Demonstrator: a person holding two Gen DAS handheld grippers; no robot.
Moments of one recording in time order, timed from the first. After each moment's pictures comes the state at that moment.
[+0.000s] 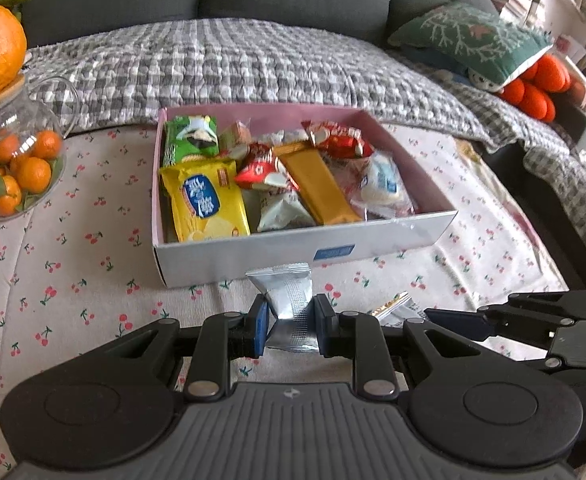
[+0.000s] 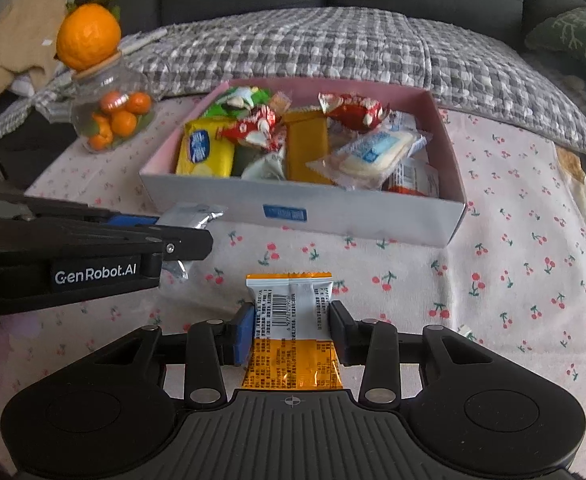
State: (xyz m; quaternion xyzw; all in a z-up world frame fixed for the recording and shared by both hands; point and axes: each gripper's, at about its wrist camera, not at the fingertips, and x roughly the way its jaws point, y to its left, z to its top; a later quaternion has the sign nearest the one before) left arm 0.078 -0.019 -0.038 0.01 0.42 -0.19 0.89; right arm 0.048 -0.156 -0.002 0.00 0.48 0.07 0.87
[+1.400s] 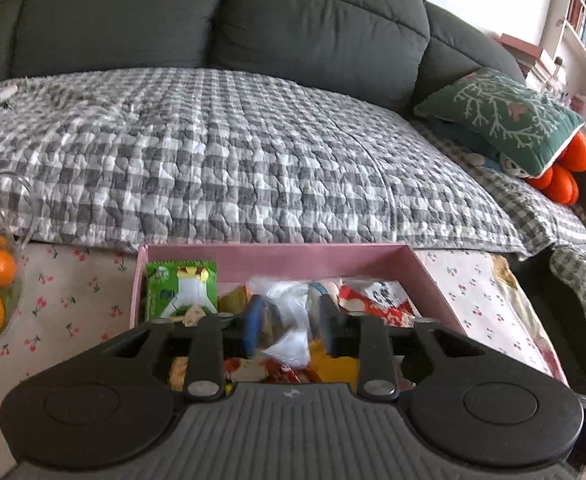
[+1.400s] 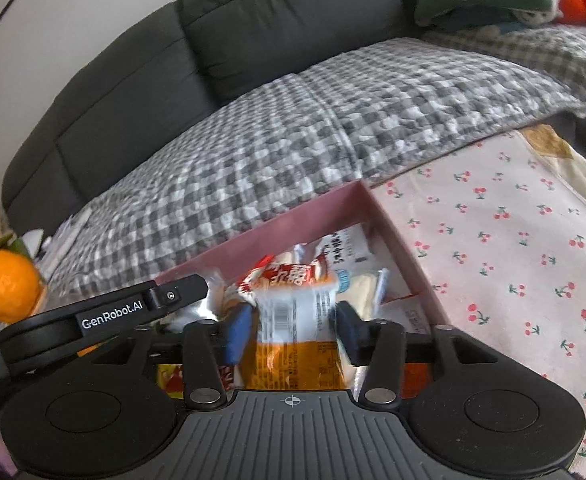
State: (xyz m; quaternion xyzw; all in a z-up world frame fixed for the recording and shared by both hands) left arm 0.207 -0.034 -0.024 -0.04 0.36 -0.18 0.91; right arm 0.150 -0.210 0.008 0.24 0.38 -0.05 0.89
